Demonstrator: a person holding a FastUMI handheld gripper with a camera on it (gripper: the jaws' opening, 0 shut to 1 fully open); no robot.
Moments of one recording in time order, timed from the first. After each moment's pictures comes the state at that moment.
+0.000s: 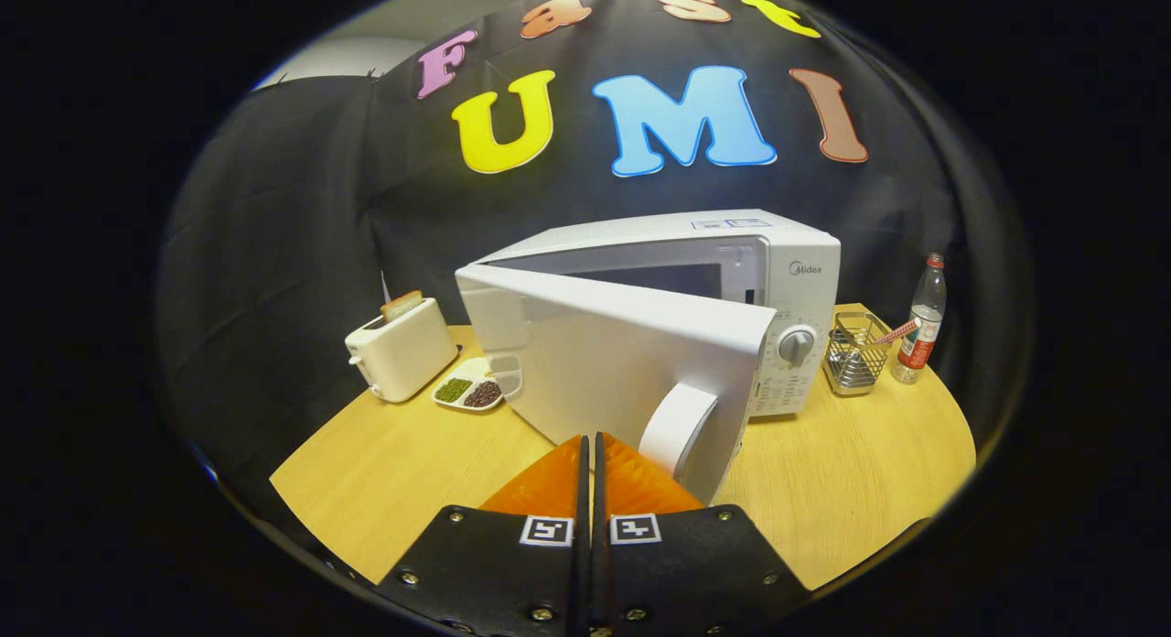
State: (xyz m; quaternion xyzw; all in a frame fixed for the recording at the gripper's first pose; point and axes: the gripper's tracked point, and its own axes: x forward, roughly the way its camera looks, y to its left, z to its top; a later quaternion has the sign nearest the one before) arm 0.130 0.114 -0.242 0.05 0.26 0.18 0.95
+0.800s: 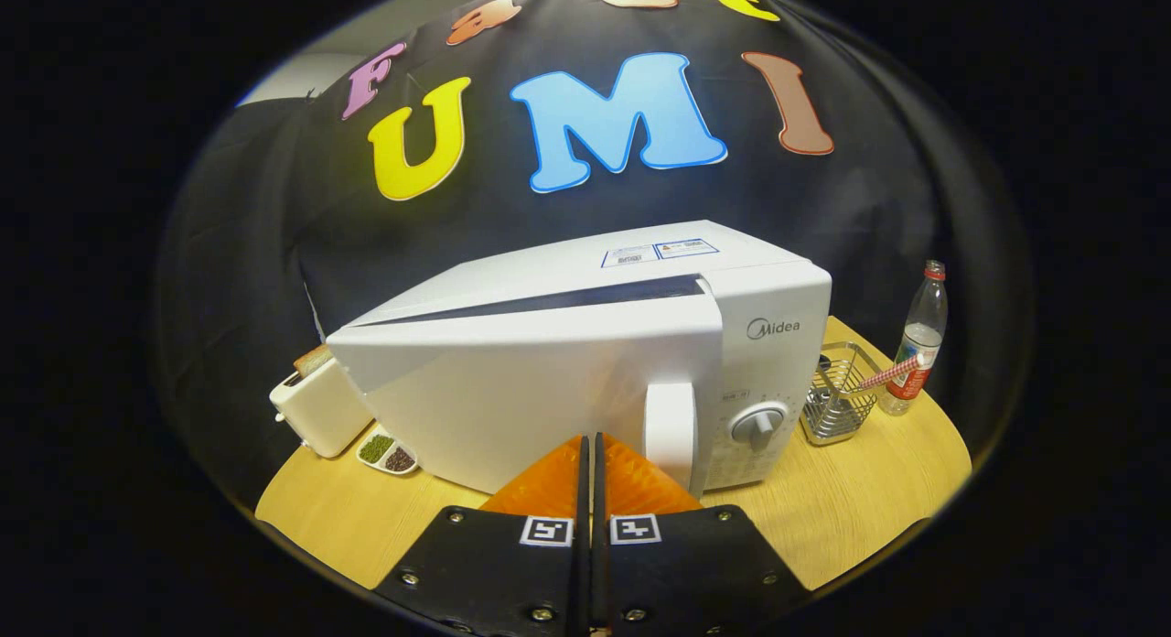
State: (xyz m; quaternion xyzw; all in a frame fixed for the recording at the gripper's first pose) arm 0.253 0.066 -0.250 0.07 0.25 0.11 0.96
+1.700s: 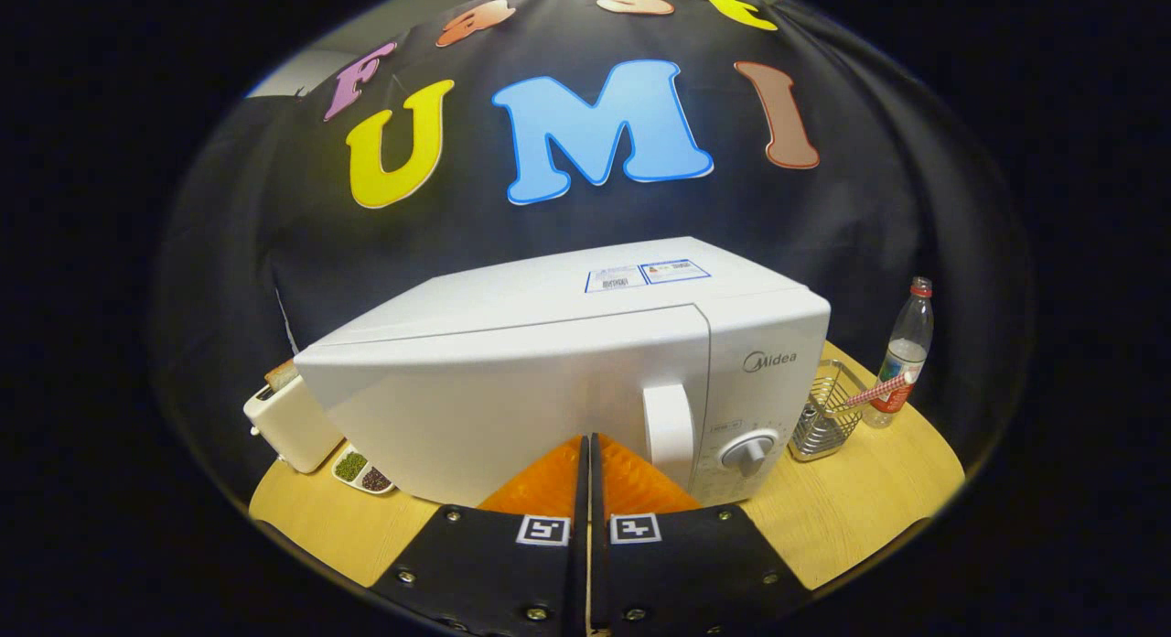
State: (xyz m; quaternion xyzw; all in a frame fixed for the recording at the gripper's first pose) arm 0.259 0.065 -0.225 0.05 0.22 0.07 0.97
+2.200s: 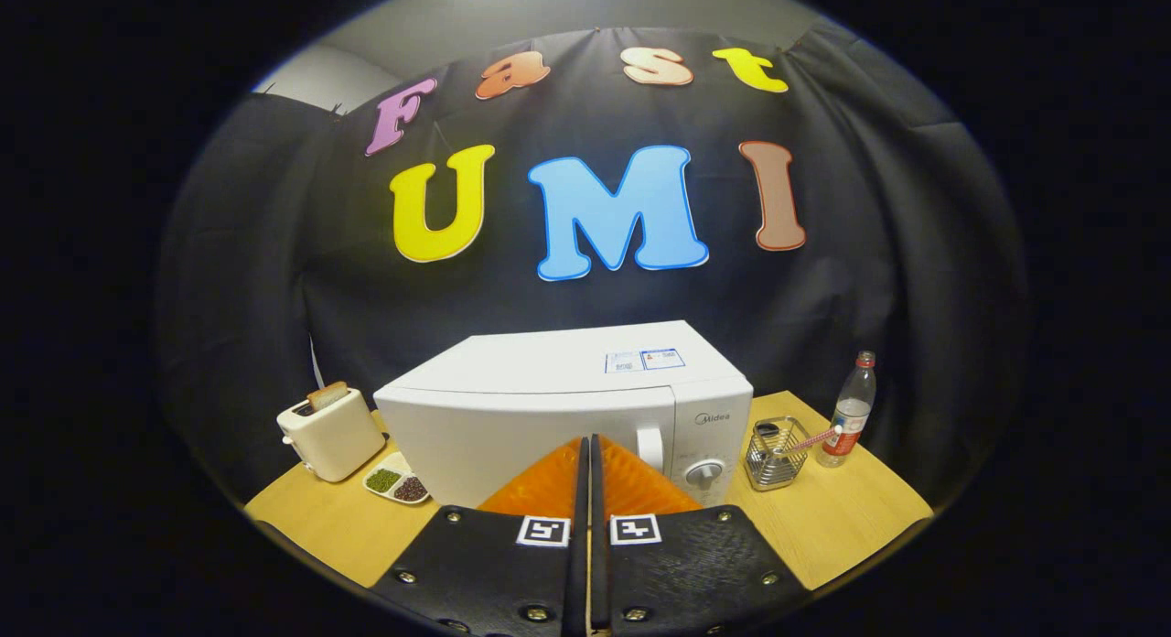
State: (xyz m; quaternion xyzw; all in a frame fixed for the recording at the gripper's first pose) arm 0.180 0.060 -0.132 0.02 0.13 0.07 0.99
